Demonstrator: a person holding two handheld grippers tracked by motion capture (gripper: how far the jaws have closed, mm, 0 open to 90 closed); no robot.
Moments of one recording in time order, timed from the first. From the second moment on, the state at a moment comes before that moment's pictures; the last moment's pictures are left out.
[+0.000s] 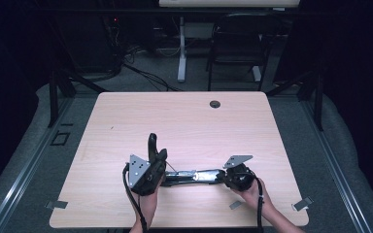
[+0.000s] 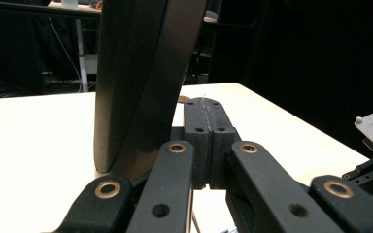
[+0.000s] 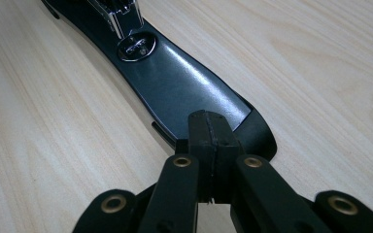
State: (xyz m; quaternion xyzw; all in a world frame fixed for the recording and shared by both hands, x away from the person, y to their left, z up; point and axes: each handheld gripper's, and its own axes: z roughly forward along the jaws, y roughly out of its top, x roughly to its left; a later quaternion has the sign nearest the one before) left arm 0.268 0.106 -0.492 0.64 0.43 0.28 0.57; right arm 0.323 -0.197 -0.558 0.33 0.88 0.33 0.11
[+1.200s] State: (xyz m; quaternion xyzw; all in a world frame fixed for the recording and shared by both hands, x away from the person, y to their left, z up) left arm 0.264 0.120 -0.496 0.63 0.44 0.30 0.57; right arm 0.322 -0.197 -0.558 0.34 0.88 0.33 0.11
